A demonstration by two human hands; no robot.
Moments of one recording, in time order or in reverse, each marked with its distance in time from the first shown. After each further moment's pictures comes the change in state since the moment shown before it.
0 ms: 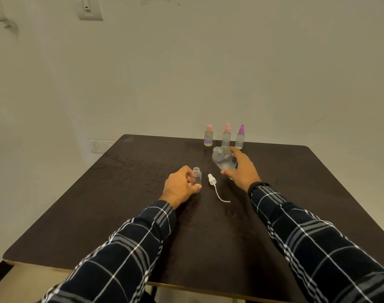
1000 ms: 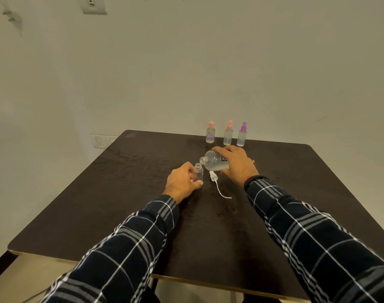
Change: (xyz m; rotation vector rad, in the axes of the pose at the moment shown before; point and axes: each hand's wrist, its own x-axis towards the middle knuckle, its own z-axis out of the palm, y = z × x) left_hand 0.000 0.005 0.000 0.018 -0.021 -0.035; right_hand 0.005 -0.014 0.007 -0.513 -0.071 -0.230
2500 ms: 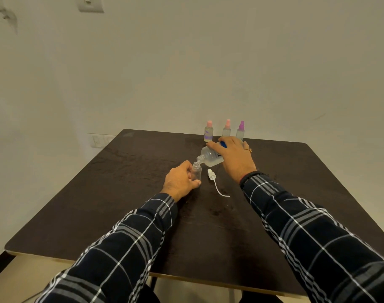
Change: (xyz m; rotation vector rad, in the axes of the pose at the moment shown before) left_hand 0.000 0.002 -0.003 0.051 -0.018 -0.001; right_hand -0.003 -0.022 -0.021 -0.258 0.097 -0.065
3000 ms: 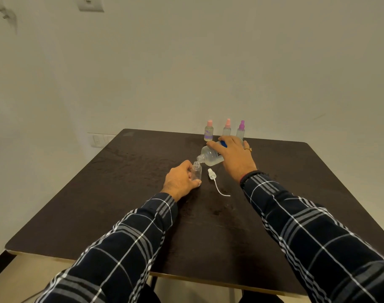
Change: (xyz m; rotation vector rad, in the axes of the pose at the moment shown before) left_hand -0.001 0.001 0.000 0.013 -0.006 -0.010; right_hand 0.000 0.000 0.000 -0.010 -0.010 -0.001
